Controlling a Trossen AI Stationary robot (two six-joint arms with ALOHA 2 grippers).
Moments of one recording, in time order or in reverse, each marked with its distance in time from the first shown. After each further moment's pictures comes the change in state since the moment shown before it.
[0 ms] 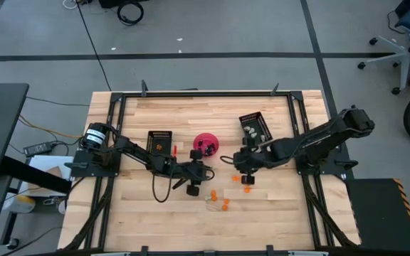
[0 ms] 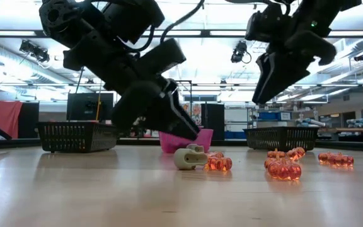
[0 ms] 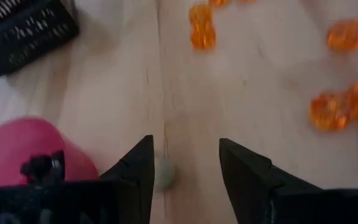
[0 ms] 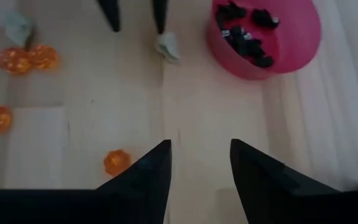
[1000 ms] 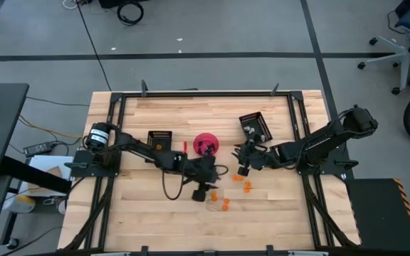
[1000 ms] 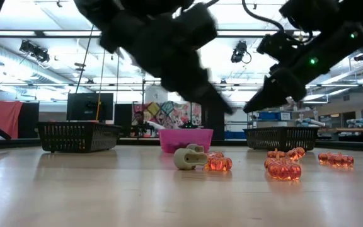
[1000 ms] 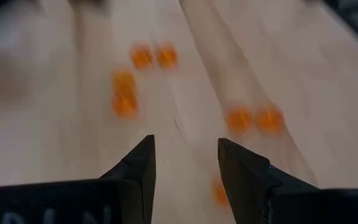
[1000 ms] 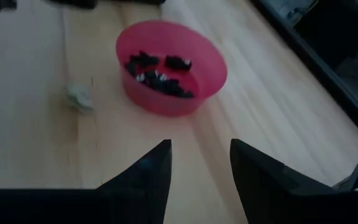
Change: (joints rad) left arm 0.035 0.048 0.246 -0.189 0.352 -0.107; right arm -0.027 -0.047 -0.363 0.649 0.298 -0.044
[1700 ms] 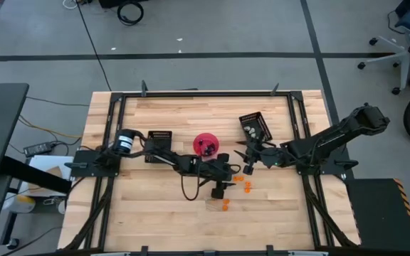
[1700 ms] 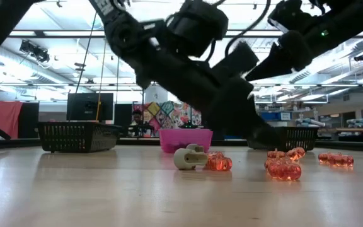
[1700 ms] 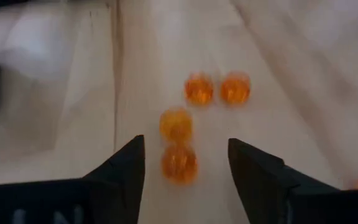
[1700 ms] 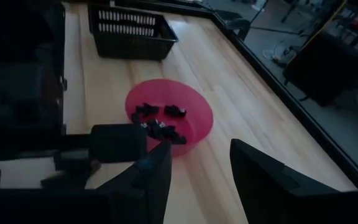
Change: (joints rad) left arm 0.042 0.286 0.181 0.204 -0.112 0.071; right arm 0.054 -0.195 -0.007 -0.011 0.044 -0.077
